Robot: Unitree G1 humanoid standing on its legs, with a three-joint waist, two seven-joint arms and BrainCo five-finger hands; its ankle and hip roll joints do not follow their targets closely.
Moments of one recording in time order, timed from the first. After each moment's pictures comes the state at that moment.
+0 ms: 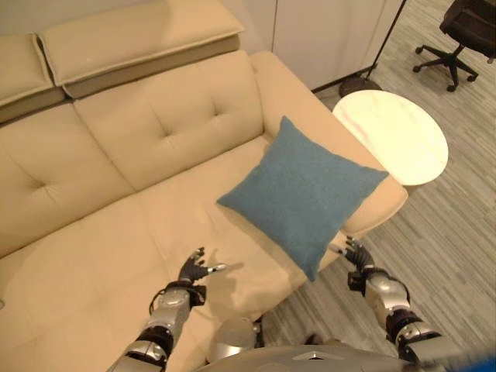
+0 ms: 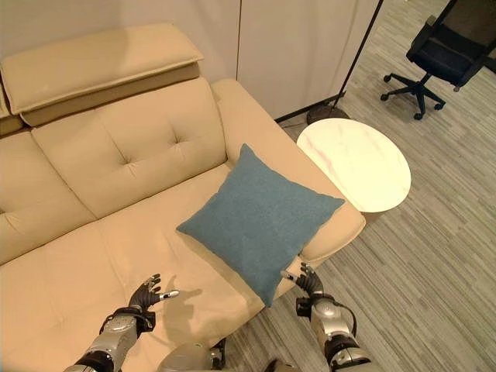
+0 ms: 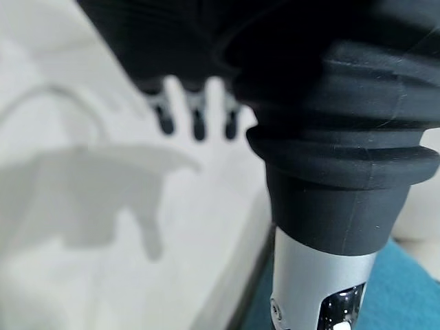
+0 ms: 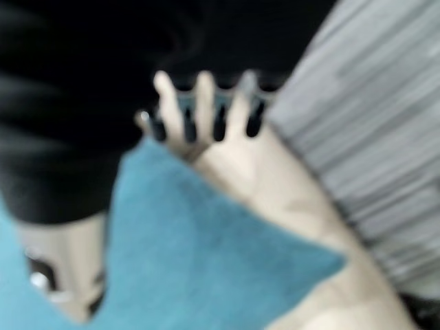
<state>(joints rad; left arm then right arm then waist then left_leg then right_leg) -0.09 0.30 -0.19 0.94 -0.36 -0.12 0.03 -0.20 -0.23 0.15 1.07 0.28 -0.13 -0.06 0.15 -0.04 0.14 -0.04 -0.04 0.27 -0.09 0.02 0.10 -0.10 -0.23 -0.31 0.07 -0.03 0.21</state>
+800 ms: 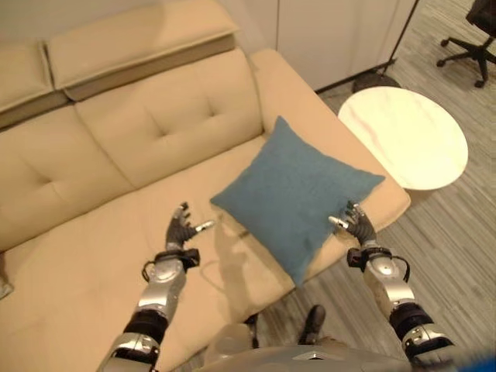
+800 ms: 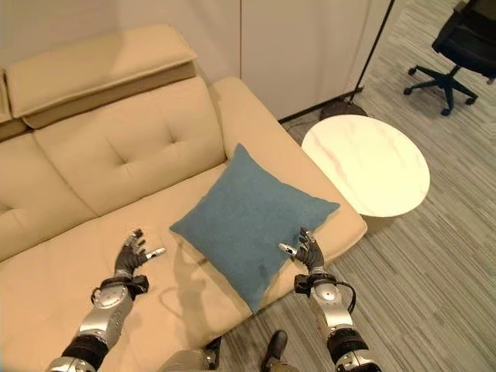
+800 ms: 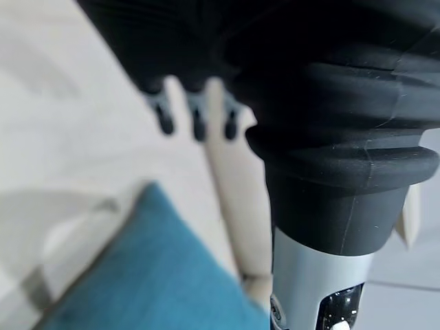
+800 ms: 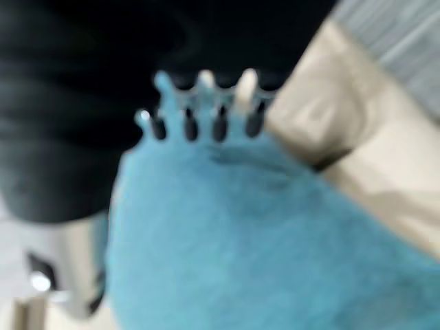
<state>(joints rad) -0.20 0.37 -0.11 0.61 -0.41 -0.19 0.23 -0.24 -0.25 0.22 0.68 0.31 -0.19 -0.14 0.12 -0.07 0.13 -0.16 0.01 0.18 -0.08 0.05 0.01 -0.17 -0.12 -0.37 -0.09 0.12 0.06</state>
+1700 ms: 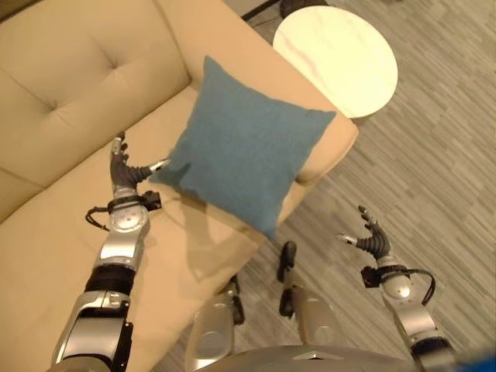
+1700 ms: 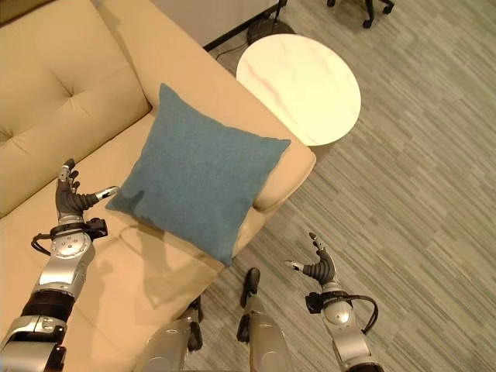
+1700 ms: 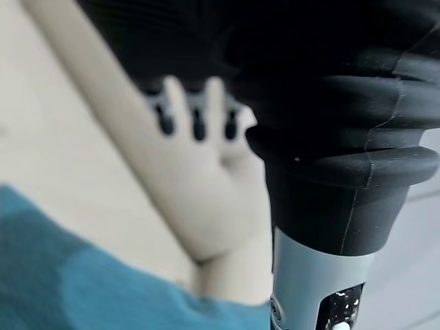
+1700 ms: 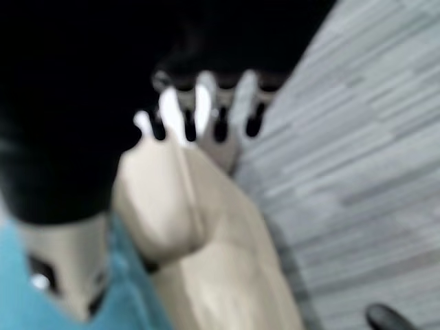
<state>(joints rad) -0.40 0.61 0.00 0.56 -0.26 -0.20 0.40 -0.04 -0.31 0.16 0.39 -0.05 -0.13 -0.21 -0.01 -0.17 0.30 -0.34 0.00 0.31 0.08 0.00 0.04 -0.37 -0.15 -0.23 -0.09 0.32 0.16</state>
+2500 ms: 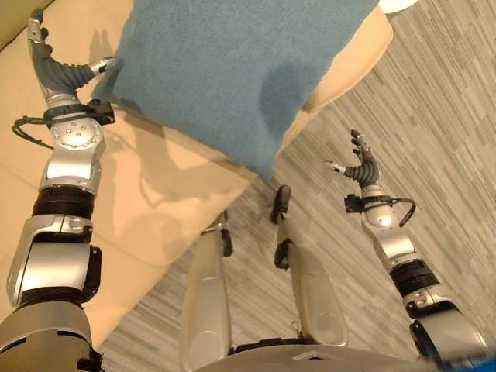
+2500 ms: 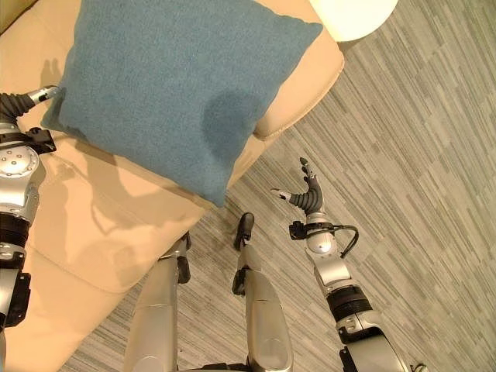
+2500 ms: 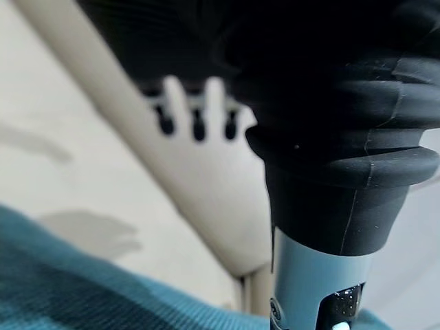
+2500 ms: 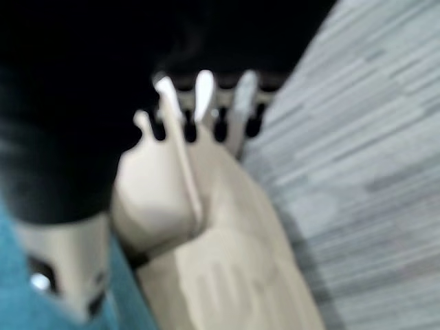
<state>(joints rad) -0.81 0.82 -0.10 0.70 -0.31 -0.22 0.46 -0.36 -0.32 0.22 0.41 0.05 -0.19 -0.31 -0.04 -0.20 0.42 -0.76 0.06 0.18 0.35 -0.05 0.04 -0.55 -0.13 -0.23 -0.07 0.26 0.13</state>
